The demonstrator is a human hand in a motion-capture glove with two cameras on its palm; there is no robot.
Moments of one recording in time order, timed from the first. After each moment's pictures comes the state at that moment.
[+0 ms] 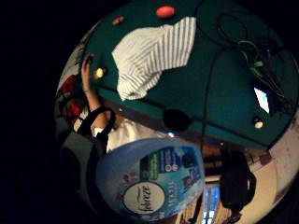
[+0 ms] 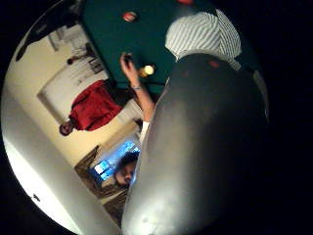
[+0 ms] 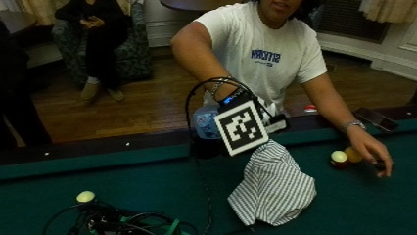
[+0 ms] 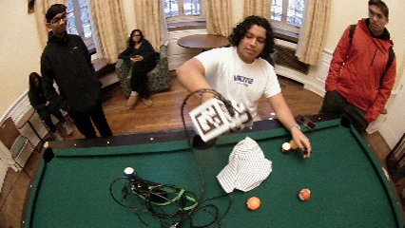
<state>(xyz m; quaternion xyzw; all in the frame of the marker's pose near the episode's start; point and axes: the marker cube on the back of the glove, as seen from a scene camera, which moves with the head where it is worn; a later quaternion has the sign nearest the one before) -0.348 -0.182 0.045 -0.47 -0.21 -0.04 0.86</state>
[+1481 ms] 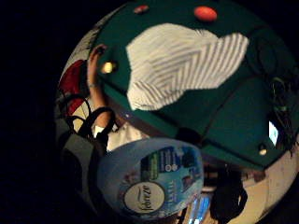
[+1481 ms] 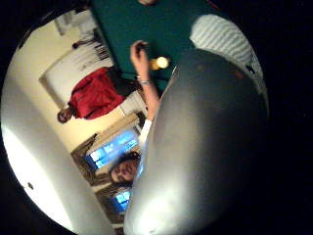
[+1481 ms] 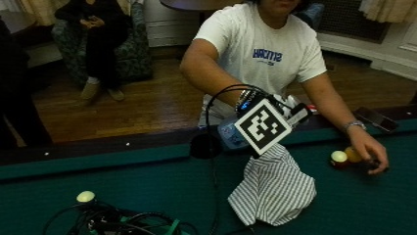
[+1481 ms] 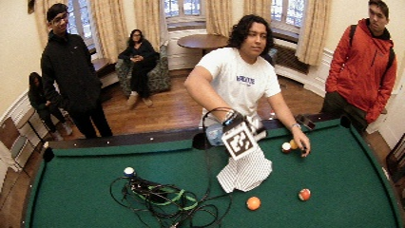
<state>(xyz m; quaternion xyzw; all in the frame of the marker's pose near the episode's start) -0.396 -0.172 0.072 -0.42 -0.26 -0.16 0.86</state>
